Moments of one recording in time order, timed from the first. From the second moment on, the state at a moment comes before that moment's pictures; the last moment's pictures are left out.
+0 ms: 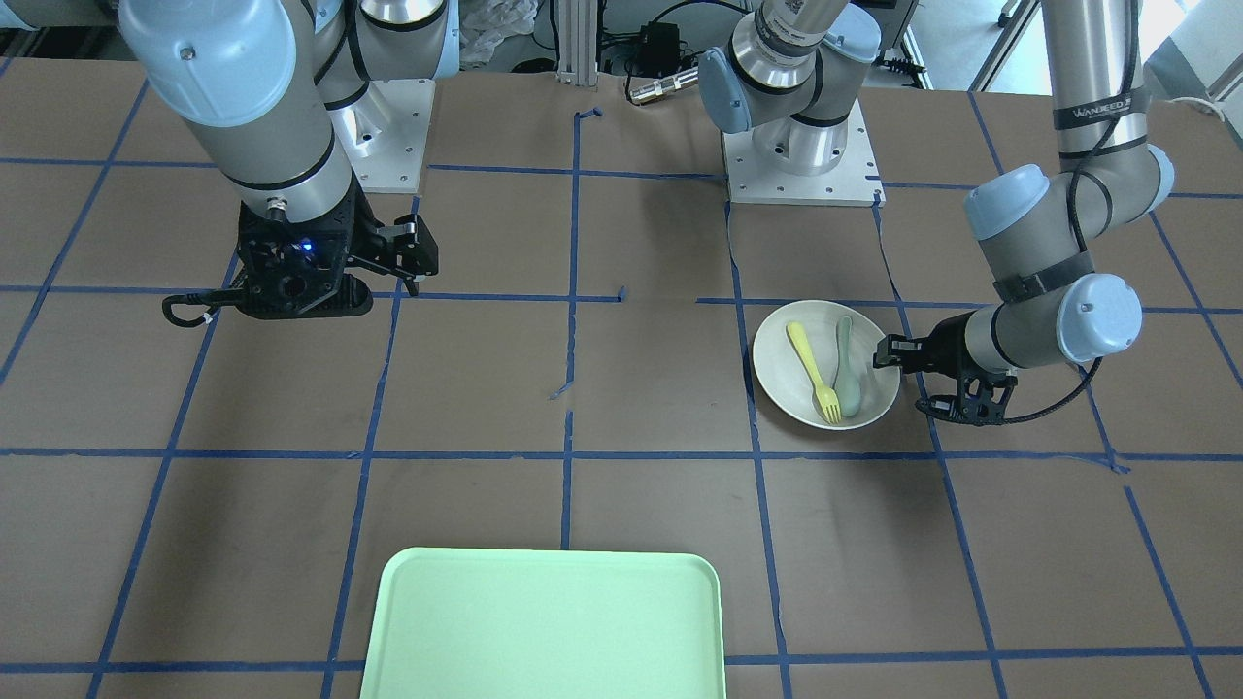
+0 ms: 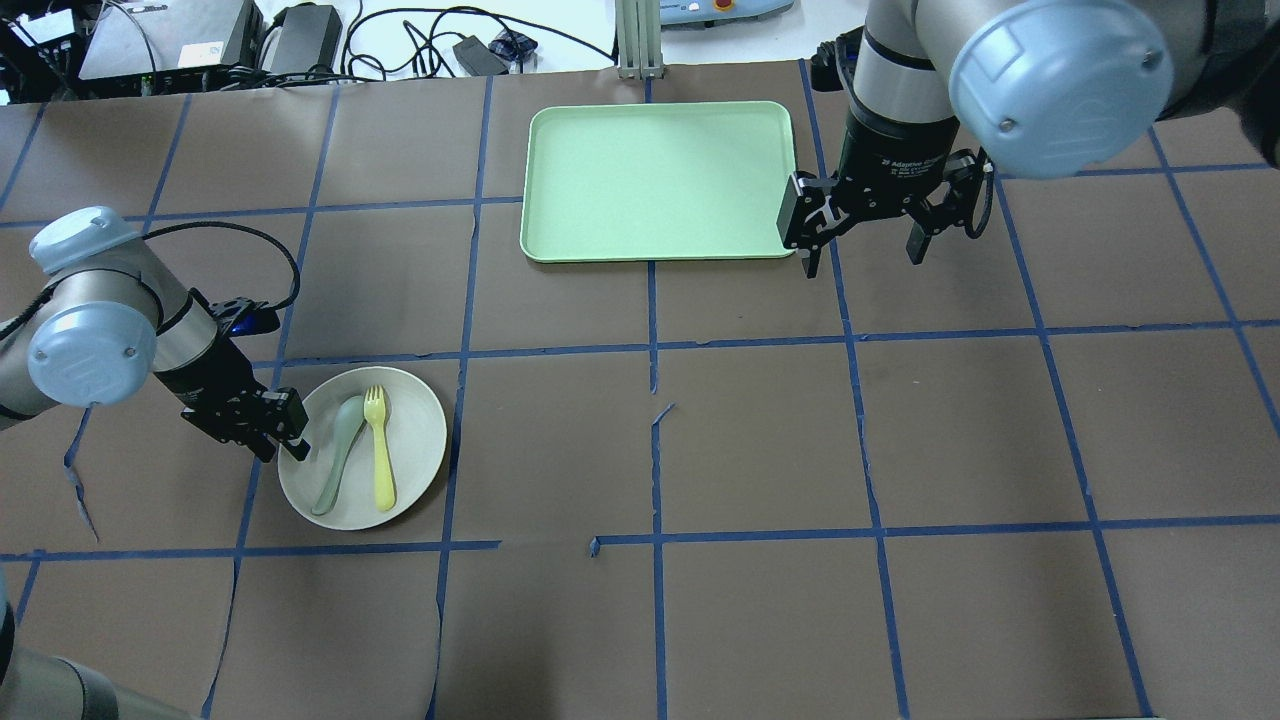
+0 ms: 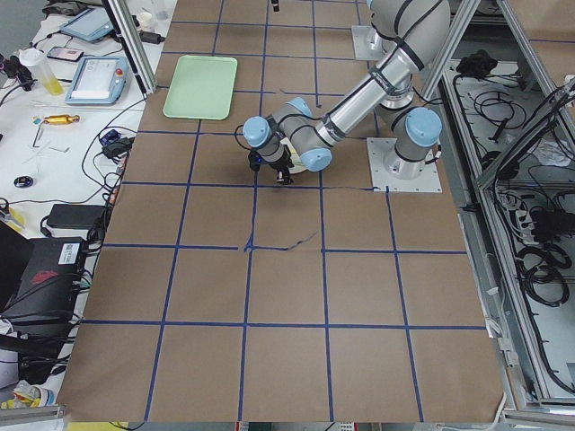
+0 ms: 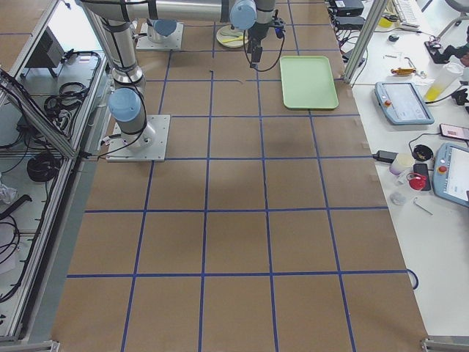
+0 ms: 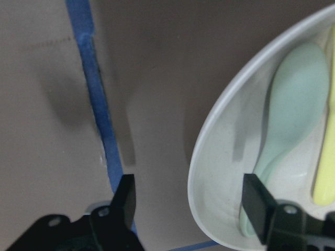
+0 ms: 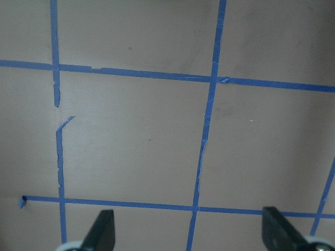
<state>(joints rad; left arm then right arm) -1.11 -1.89 -2.00 -1.21 1.57 0.54 1.68 -1.43 1.53 -1.53 -1.58 0.02</state>
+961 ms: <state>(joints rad) -1.12 -1.88 -1.82 -1.32 1.55 0.54 1.68 -1.43 1.53 -1.54 -1.58 0.01</state>
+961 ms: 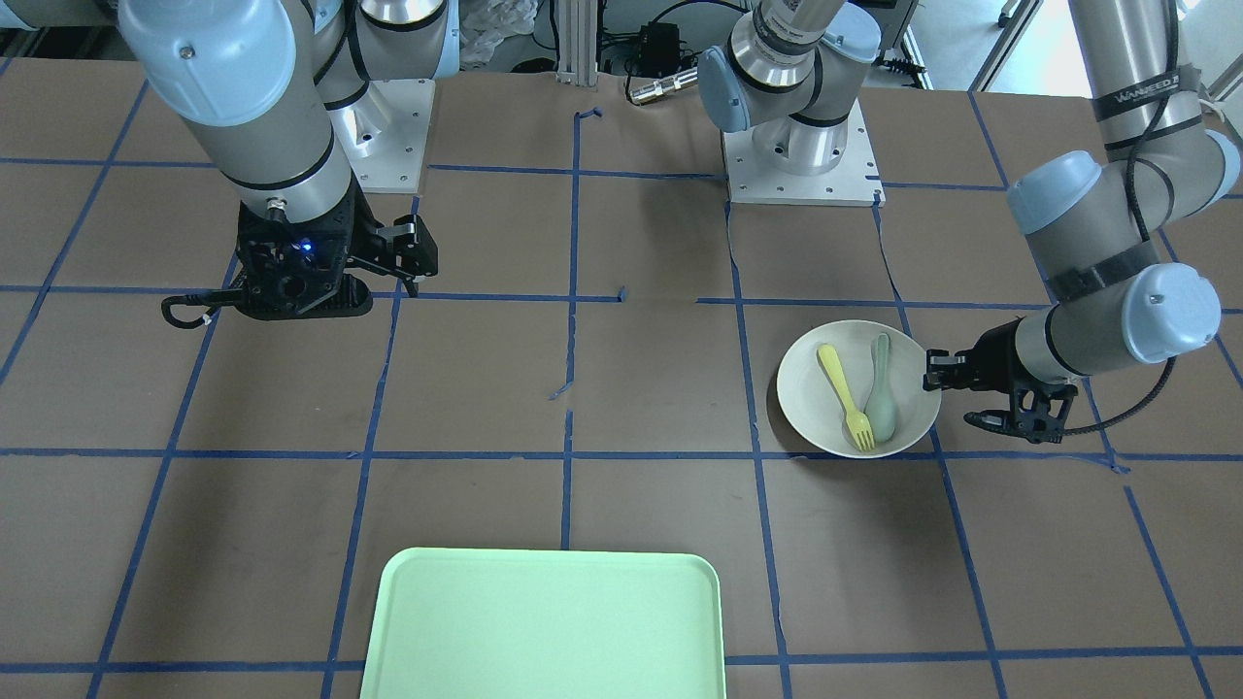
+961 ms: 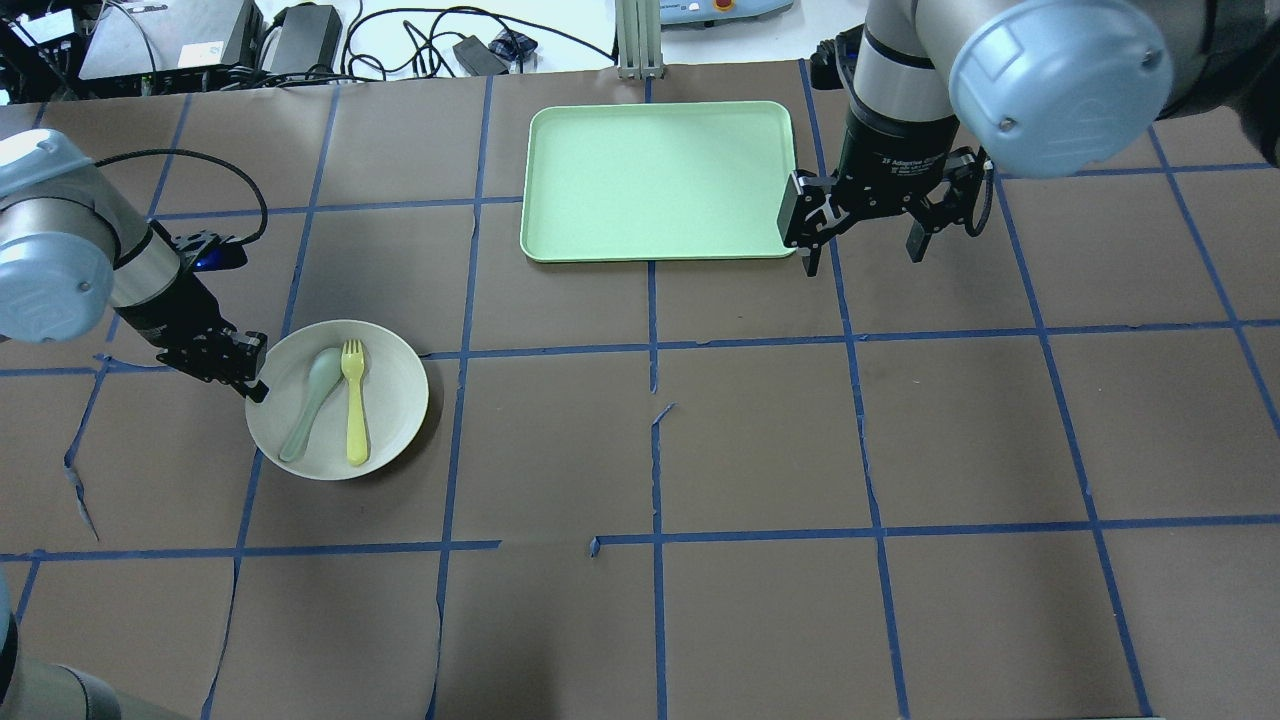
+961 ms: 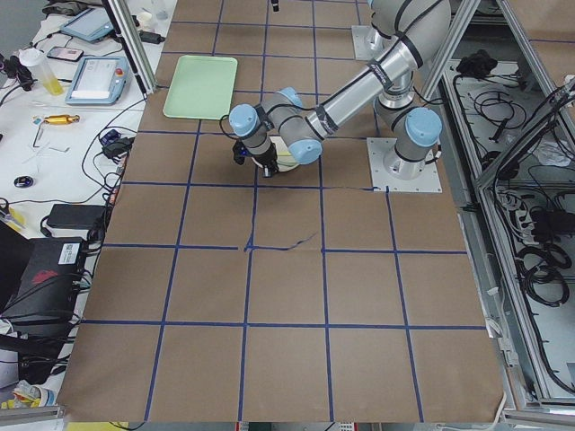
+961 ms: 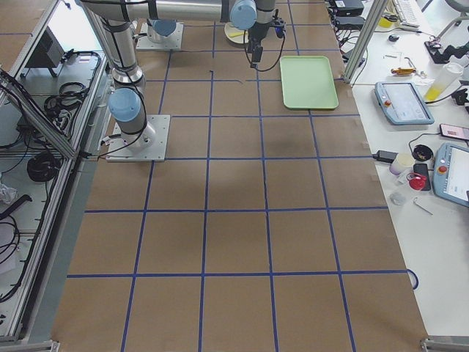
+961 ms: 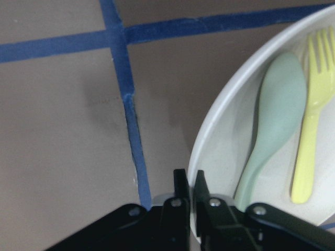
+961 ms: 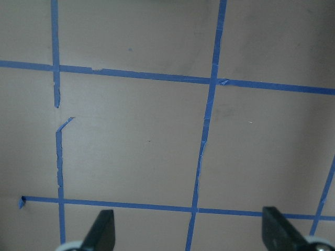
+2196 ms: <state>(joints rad) -1.45 -2.14 -1.33 -1.36 1.21 0.03 1.67 -1.43 1.53 -1.54 -1.59 0.01</state>
